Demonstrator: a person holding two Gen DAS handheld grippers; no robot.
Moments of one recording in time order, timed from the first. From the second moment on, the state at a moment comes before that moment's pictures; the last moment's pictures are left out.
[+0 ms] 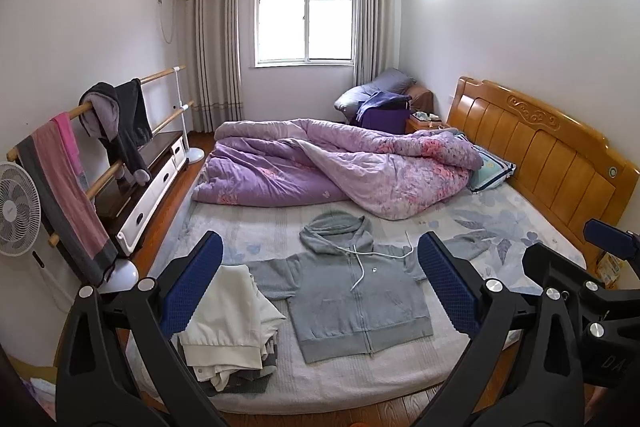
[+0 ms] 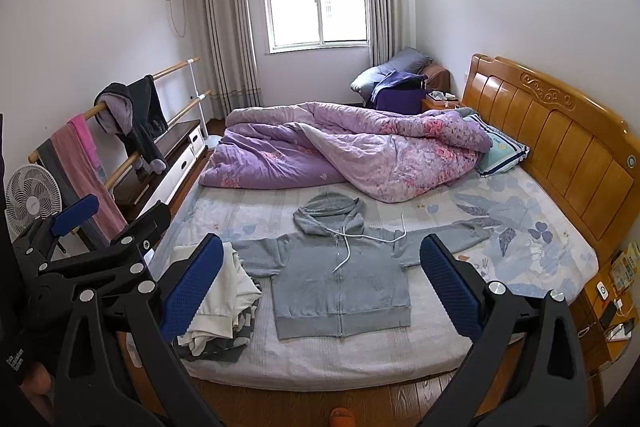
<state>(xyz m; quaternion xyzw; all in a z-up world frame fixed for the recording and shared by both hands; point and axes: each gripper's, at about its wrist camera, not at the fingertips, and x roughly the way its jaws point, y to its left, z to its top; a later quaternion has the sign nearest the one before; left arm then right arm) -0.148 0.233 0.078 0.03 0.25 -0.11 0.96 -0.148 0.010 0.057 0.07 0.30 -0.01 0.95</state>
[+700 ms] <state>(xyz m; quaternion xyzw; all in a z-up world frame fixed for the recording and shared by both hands) -0.139 0.237 0.085 0.04 0.26 -0.11 0.96 -0.149 0.006 0.060 0.07 0.30 -0.01 0.95</state>
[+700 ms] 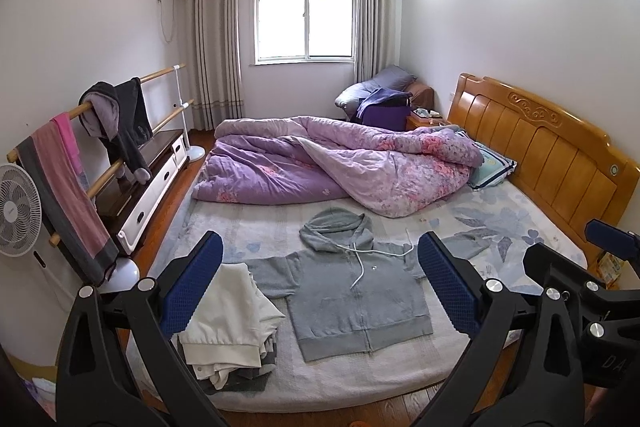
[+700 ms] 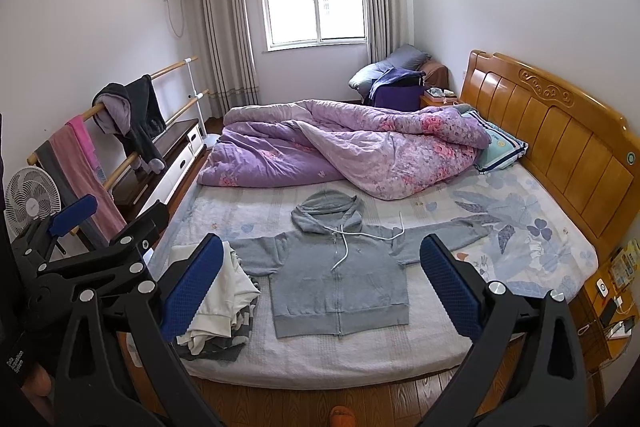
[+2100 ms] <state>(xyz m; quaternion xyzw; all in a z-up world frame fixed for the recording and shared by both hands) -0.112 0.236 0.074 0.04 0.26 -0.12 0.96 -0.143 -0.002 0.061 0.08 0.31 -0.01 0.95</state>
